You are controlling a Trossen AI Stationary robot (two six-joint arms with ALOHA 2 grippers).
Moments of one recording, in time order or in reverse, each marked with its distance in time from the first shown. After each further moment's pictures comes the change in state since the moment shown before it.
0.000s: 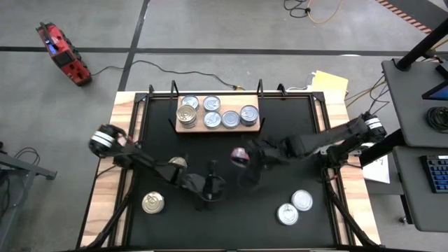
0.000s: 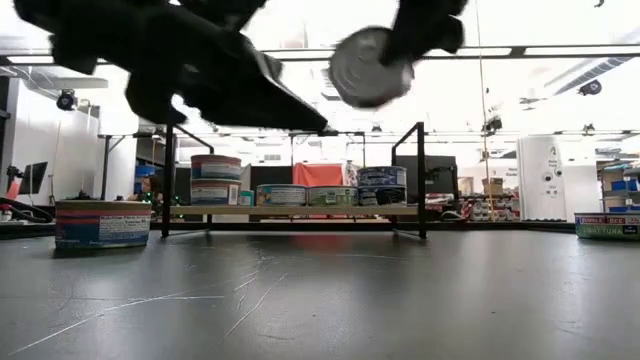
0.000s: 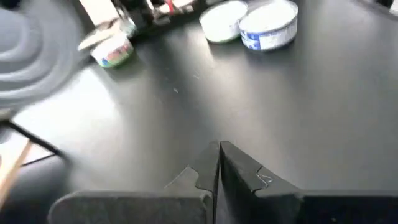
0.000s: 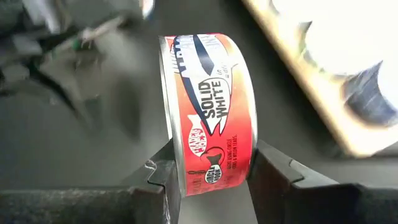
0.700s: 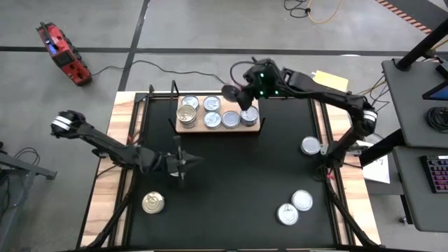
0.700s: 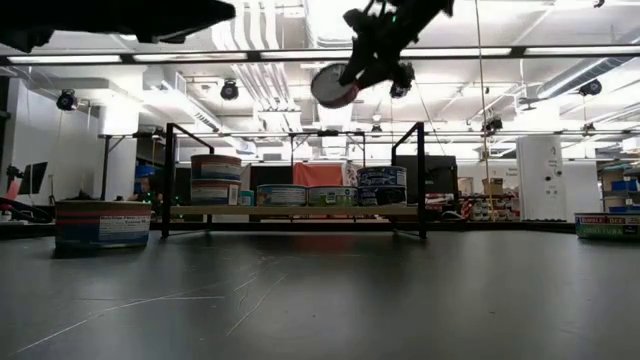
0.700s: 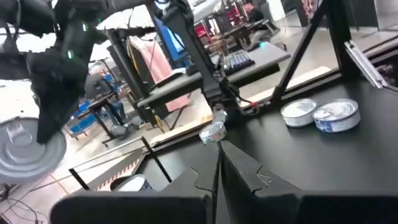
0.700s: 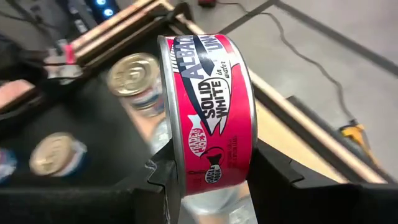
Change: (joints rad) left arm -0.003 -0.647 -0.400 0.235 -0.126 0.291; right arm -0.696 0.071 0.226 0.189 -0.400 -0.316
